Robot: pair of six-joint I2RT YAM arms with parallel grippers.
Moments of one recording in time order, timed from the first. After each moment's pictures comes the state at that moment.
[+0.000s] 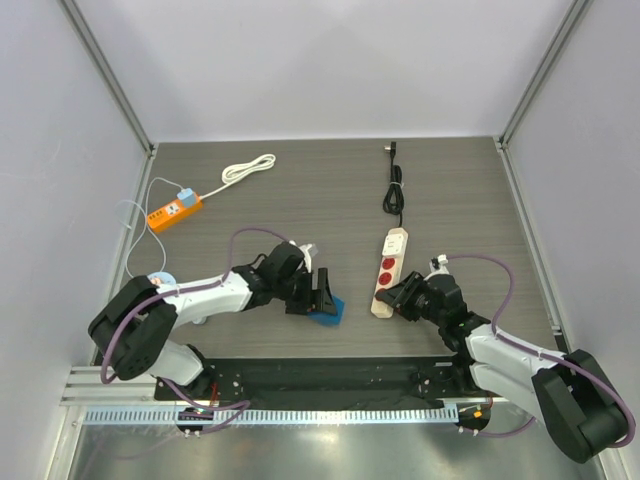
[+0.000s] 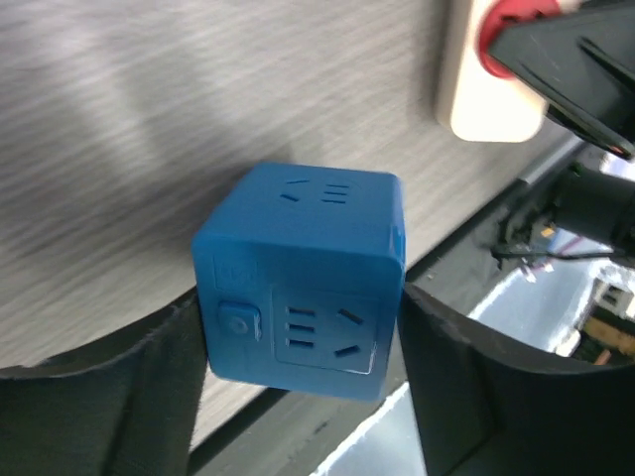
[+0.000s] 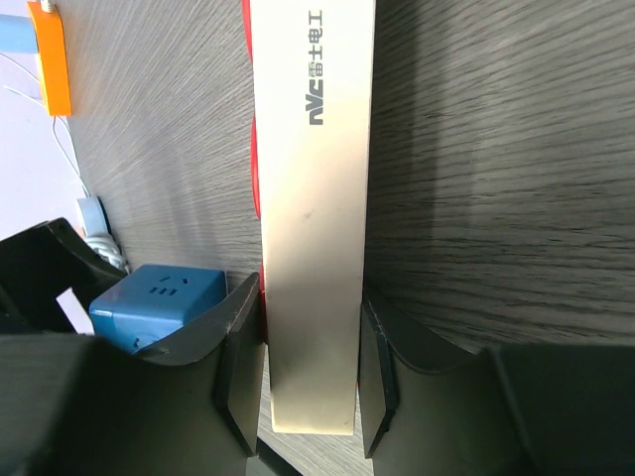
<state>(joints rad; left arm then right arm) -0.80 1.44 0.67 -0.10 0.35 -0.79 0.45 0.94 0.06 0.31 -0.17 1.06</state>
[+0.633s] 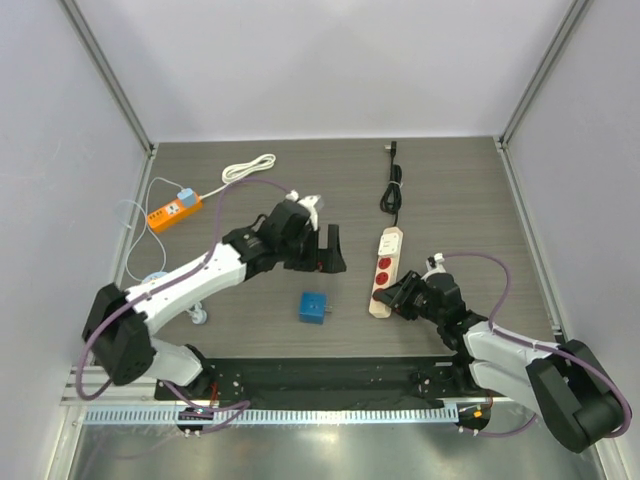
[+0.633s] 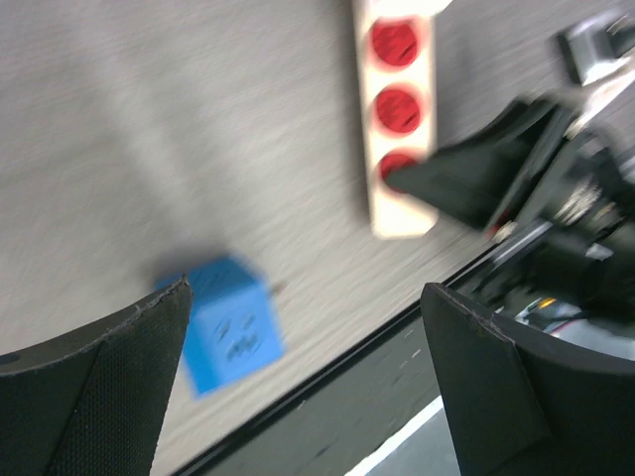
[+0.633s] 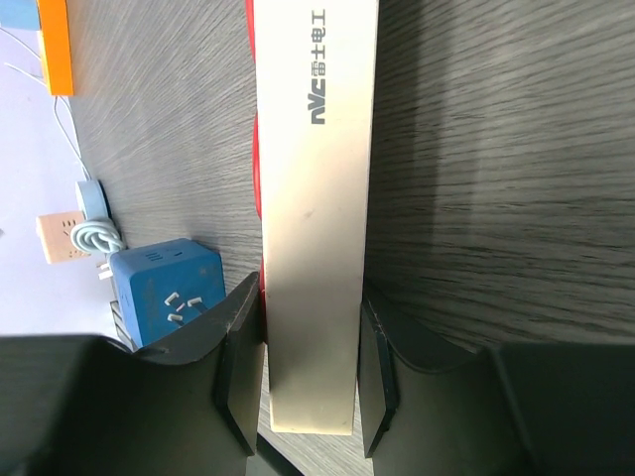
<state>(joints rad) -0.79 1.35 1.01 -0.45 0.11 -0.63 0.45 1.00 0.06 0.38 -0.20 1.04</state>
